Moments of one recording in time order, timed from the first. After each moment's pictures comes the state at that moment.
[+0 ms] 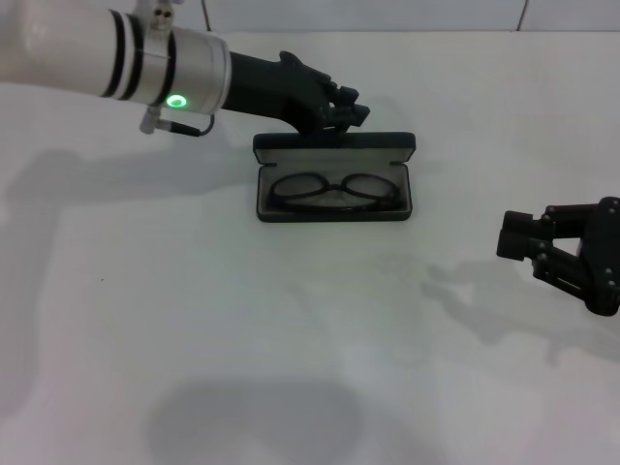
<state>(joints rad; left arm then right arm) -0.84 -2.03 1.06 0.60 1.97 1.17 -1.59 0.21 2.02 -1.21 -1.00 -1.44 -1.59 1.47</state>
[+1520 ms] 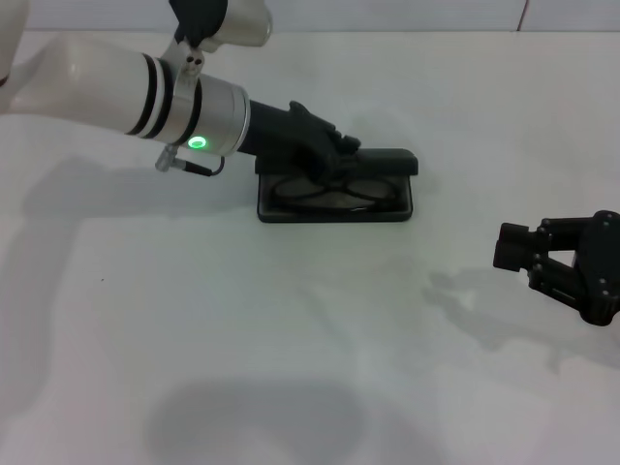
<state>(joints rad) -0.88 -2.05 1.06 0.48 2.04 1.11 -1.59 0.21 2.02 -1.22 -0.96 -1.44 -1.58 1.47</state>
